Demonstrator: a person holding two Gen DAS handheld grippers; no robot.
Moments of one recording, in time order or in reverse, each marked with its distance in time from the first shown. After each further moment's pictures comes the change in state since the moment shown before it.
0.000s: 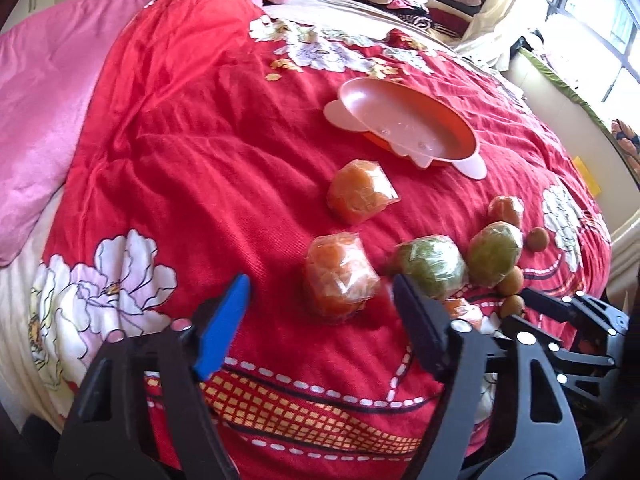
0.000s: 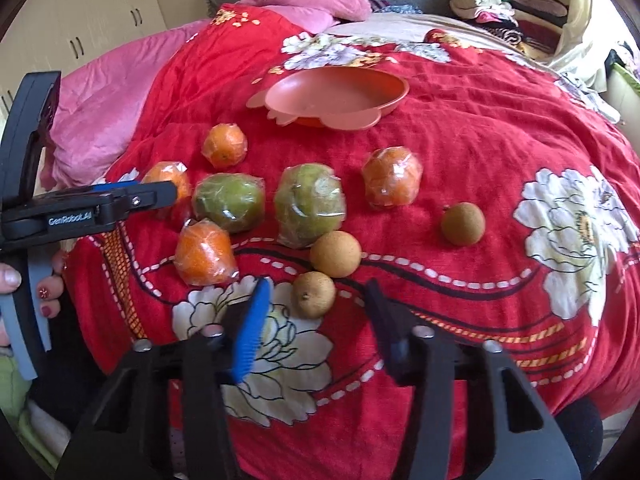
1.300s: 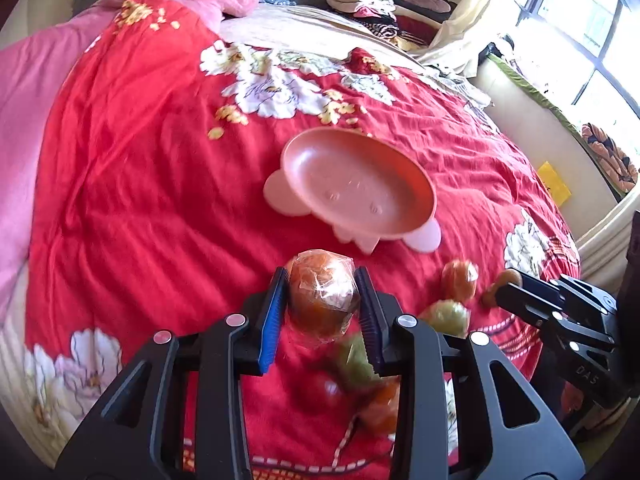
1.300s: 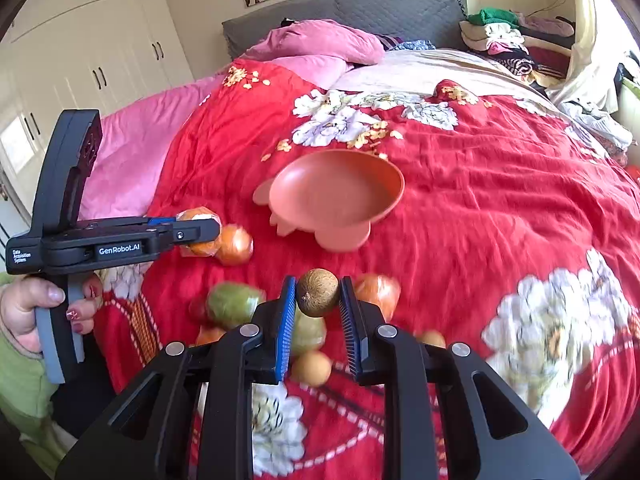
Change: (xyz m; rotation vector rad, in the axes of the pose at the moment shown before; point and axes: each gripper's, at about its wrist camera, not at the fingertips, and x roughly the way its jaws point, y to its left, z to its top) left arm 0.004 -0.022 0.065 0.039 -0.013 -0.118; right arm -0.030 -0.030 0.070 -0.003 -0.144 0.073
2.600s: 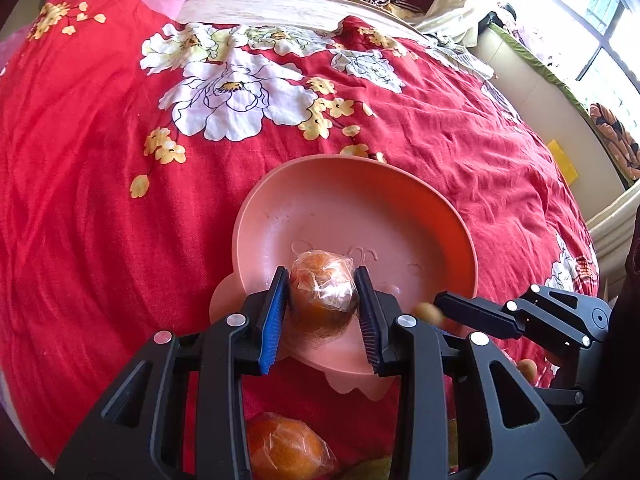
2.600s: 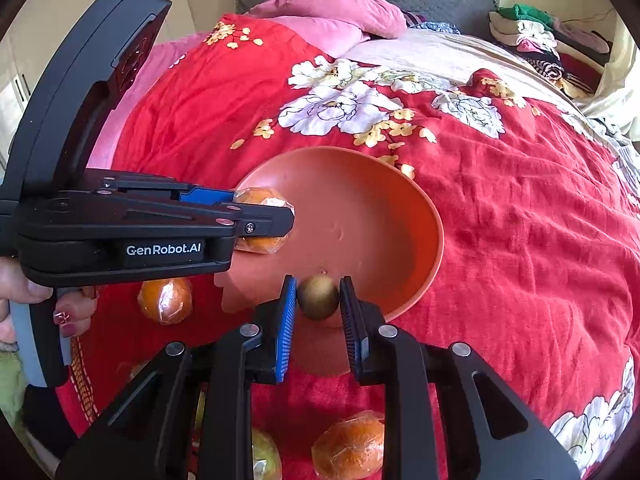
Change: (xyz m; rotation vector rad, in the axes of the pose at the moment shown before) left arm 0.094 -0.005 0.070 0.043 0.124 -0.016; right arm 0.105 -0.009 0.050 -0.106 0.128 -0.022
